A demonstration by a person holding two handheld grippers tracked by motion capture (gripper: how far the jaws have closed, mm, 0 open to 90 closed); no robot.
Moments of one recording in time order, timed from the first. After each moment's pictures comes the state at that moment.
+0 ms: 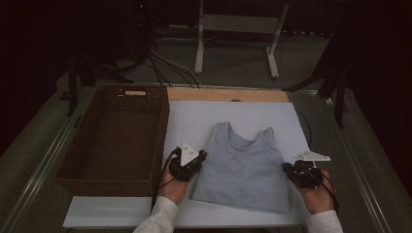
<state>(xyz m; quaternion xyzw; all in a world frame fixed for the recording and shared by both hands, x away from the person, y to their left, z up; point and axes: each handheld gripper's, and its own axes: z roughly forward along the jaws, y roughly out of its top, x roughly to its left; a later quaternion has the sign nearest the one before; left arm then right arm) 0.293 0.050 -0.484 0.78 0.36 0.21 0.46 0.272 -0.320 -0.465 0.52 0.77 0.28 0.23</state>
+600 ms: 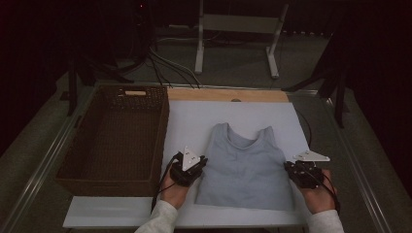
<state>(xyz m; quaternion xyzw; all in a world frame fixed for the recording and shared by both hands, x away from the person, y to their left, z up) 0.286 0.050 -0.494 0.80 0.36 0.20 0.44 0.269 -0.319 -0.464 0.51 0.78 0.26 0.25</state>
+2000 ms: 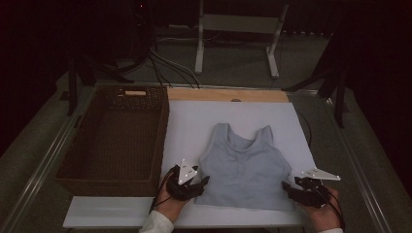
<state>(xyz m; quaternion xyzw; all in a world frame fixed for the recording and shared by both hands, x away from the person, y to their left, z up) 0.252 0.057 -0.505 0.81 0.36 0.17 0.43 0.229 -0.335 -0.489 0.55 0.75 0.29 0.19</state>
